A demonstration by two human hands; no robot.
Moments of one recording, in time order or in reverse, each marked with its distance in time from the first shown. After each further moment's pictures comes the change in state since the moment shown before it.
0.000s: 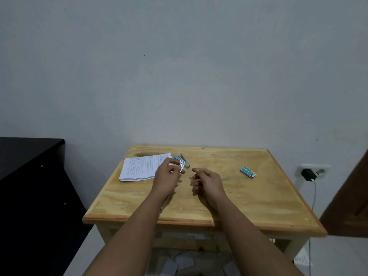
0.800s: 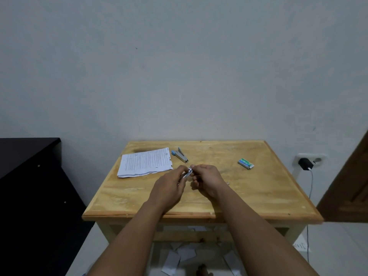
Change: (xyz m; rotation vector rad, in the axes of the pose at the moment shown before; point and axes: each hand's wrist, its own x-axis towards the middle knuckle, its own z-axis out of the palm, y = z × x) left_hand -0.024 -0.032 -0.001 0.777 -0.153 0.548; right_hand 0.012 -0.004 -0.008 -0.142 -0.083 0.097
